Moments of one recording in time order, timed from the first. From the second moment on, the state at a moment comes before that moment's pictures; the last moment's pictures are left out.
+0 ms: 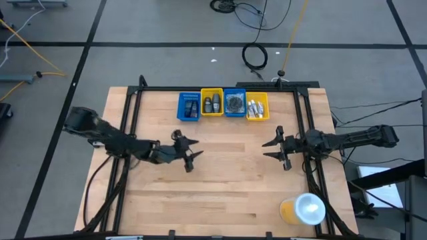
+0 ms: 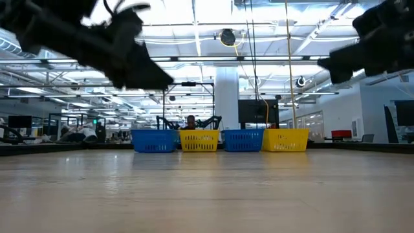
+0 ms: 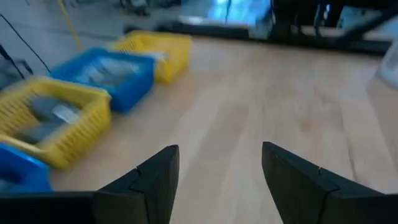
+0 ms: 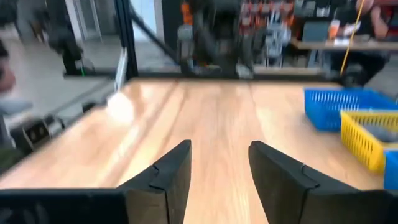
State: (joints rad) left arm -0.27 1.46 0.50 0.57 -0.58 -0.22; right arm 0.09 0.36 0.02 0.29 -0.03 0.01
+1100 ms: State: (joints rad) left arm -0.01 0.15 0.01 0.12 -0.14 -0.06; right arm 0.09 0.36 0.02 0.15 -0.03 -0.01
